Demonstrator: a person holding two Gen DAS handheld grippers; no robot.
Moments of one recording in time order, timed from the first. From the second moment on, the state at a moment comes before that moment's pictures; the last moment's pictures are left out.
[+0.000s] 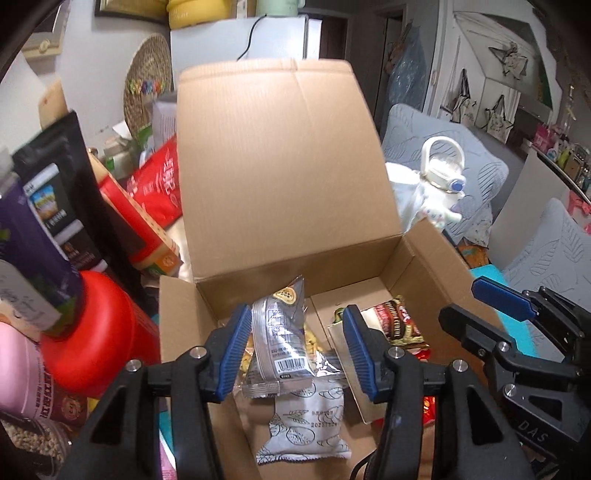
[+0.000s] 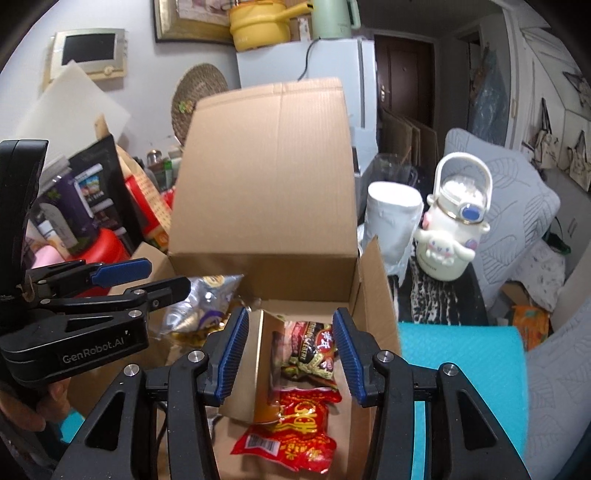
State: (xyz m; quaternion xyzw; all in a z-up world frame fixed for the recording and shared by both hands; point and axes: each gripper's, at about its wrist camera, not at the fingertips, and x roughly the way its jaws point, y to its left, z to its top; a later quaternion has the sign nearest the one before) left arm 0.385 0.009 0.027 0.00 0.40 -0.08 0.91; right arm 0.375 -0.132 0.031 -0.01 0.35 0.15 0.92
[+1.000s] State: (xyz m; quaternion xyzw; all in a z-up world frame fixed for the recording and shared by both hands) left arm 0.245 0.015 0.091 0.00 0.32 -0.10 0.94; right arm 0.238 -0.137 0.094 -0.02 0.27 0.17 0.95
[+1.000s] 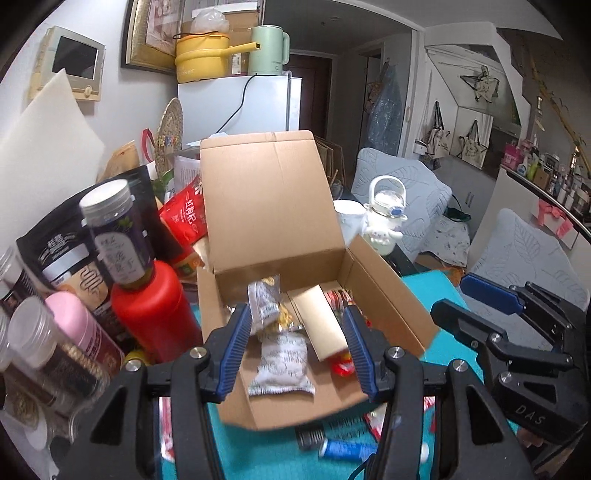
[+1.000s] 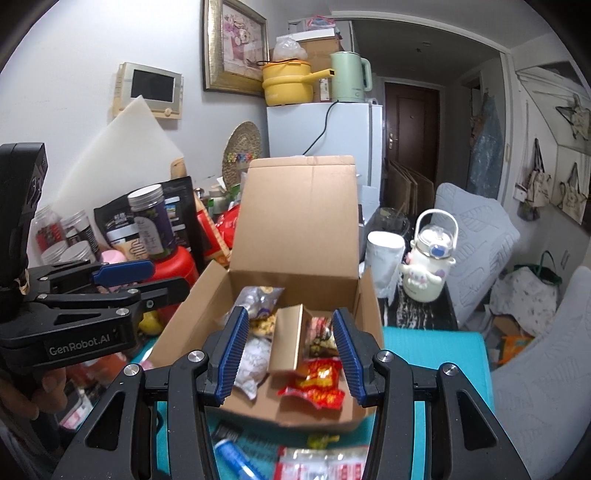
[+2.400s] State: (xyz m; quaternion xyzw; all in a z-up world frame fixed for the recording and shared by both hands) left arm 0.115 0.049 -0.015 -0.05 0.44 -0.11 0.89; right arm 0.109 -0.112 -0.017 0.01 0.39 0.19 0.90
